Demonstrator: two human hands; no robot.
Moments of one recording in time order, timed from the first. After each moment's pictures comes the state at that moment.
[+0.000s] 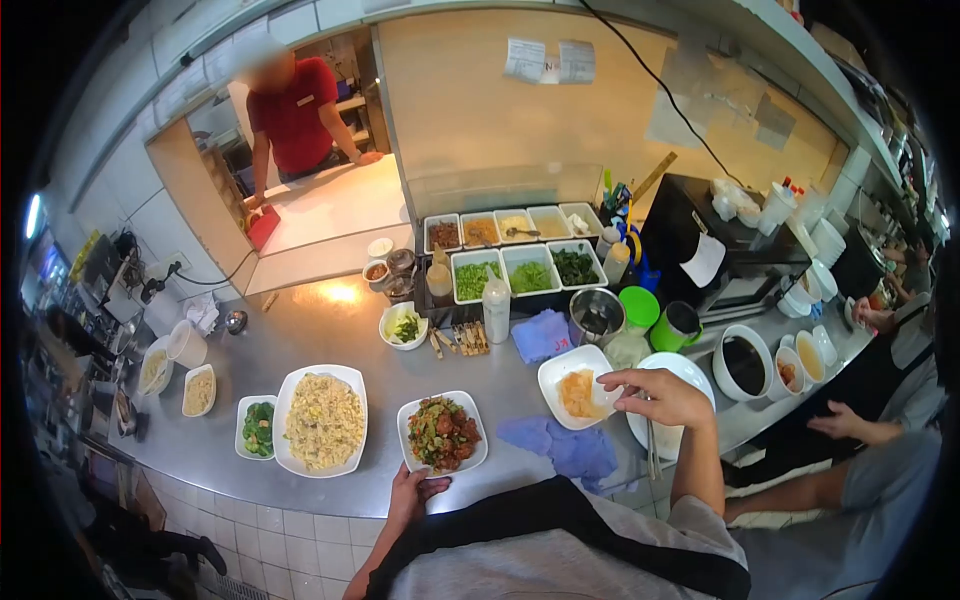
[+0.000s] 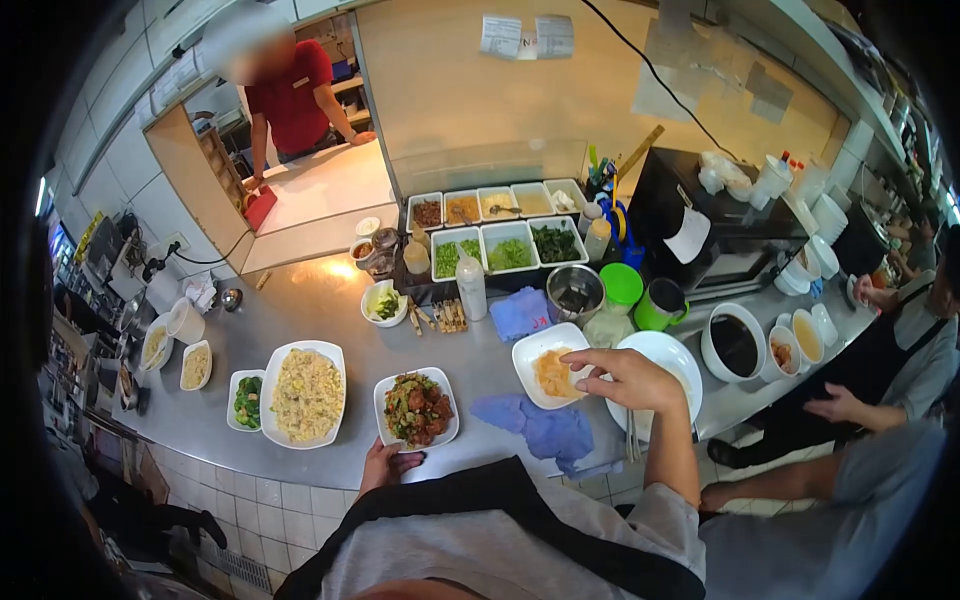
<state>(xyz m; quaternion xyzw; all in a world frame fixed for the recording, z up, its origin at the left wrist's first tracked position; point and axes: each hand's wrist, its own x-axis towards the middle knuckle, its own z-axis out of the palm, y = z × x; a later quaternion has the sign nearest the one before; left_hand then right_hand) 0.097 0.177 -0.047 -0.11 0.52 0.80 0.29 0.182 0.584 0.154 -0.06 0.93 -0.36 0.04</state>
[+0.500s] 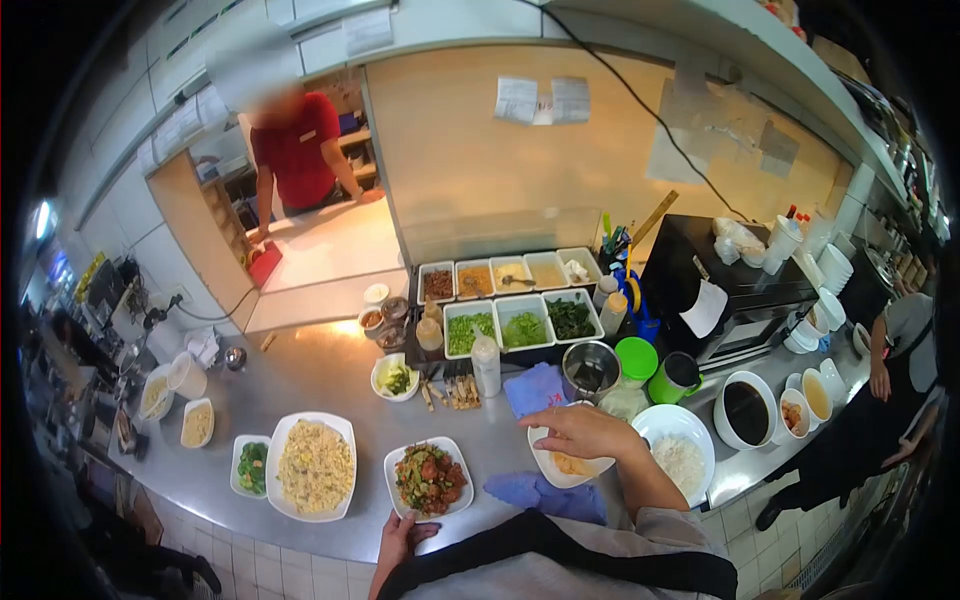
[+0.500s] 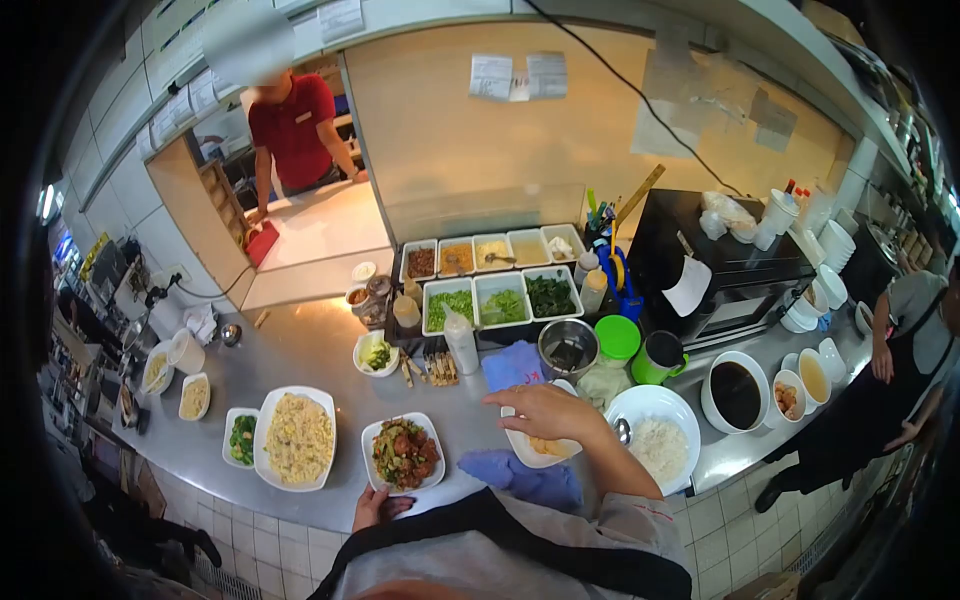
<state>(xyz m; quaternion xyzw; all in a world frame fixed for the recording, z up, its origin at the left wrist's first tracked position) 0.096 0.191 -0.043 -0.10 0.54 0.79 0.26 0.083 0.569 0.113 -0.21 0.94 -0.27 0.03</state>
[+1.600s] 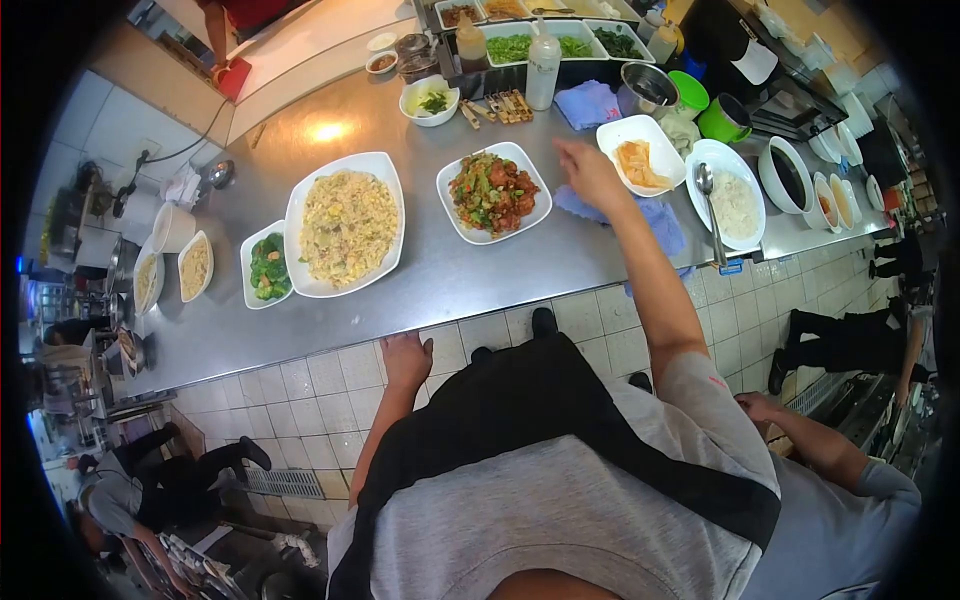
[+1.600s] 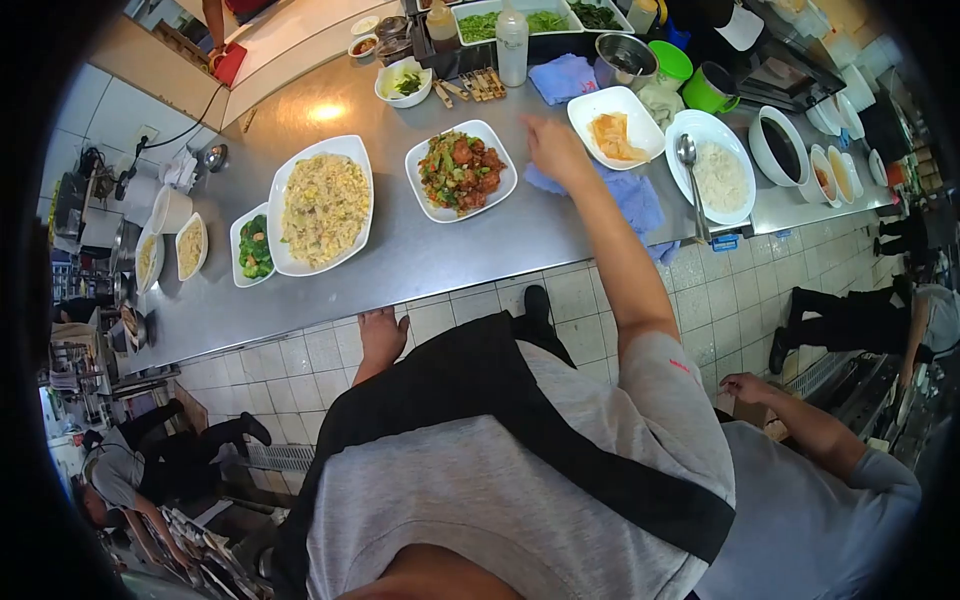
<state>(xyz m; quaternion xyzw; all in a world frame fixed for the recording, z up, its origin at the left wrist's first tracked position) 0.131 0.010 -0.127 0.23 0.97 0.02 0.11 0.080 0.429 -0.024 0.11 0.95 -0.26 -0.13</state>
